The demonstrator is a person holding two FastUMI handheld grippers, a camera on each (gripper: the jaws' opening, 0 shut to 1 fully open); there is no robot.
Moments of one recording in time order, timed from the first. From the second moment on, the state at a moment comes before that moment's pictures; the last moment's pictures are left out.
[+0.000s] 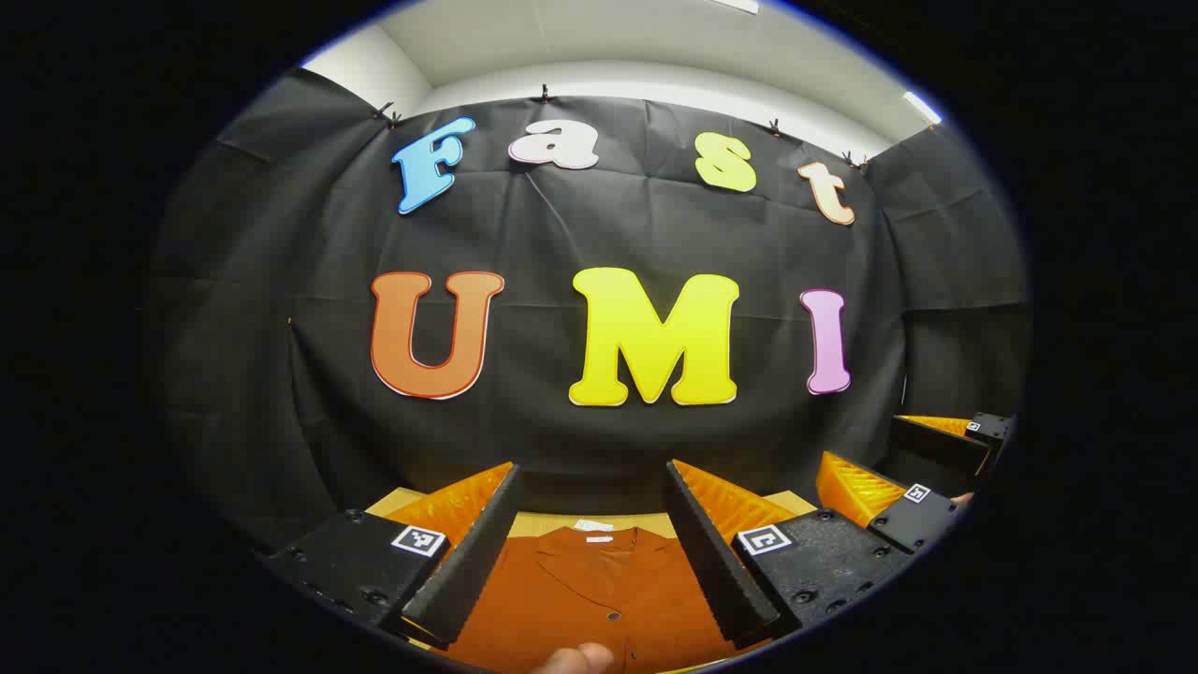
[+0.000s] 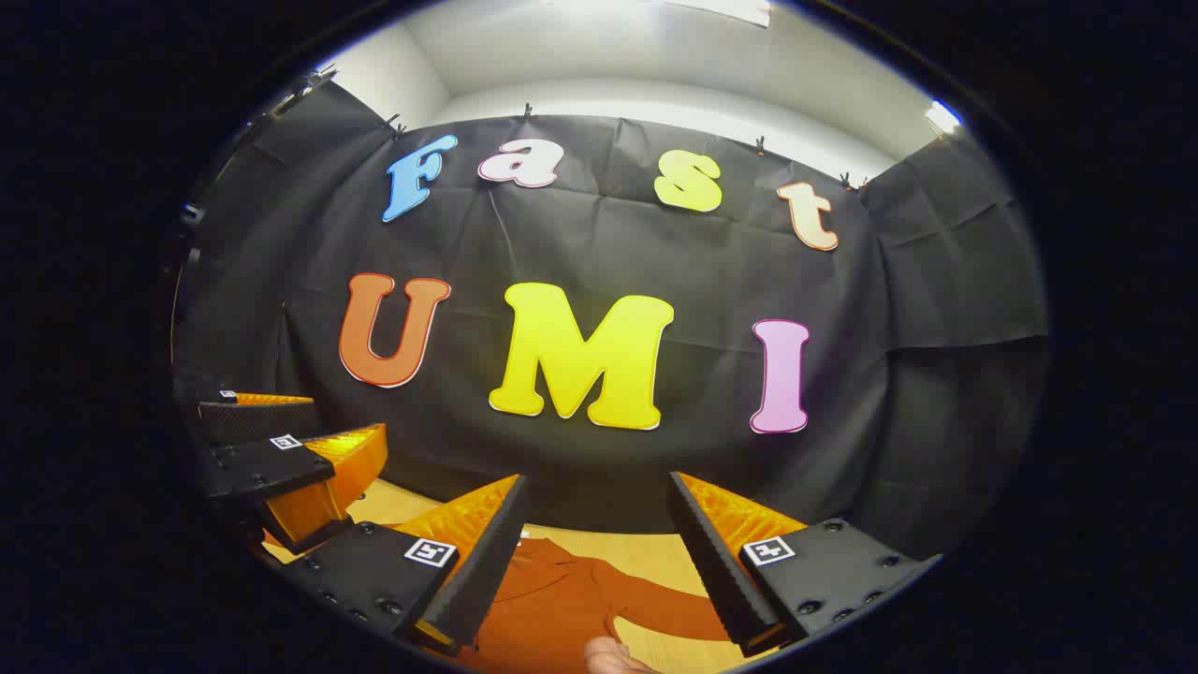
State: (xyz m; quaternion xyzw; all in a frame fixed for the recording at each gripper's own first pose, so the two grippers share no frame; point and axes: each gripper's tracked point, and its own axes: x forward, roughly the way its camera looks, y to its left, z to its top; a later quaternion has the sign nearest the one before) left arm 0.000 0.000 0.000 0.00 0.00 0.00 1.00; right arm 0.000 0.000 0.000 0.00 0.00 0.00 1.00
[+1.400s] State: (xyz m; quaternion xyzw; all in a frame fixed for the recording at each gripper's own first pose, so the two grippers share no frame) left arm -0.008 -0.038 -0.029 0.00 0.05 0.00 1.00; right arm 0.064 -0.218 -0.107 -0.04 0.09 -0.17 0.98
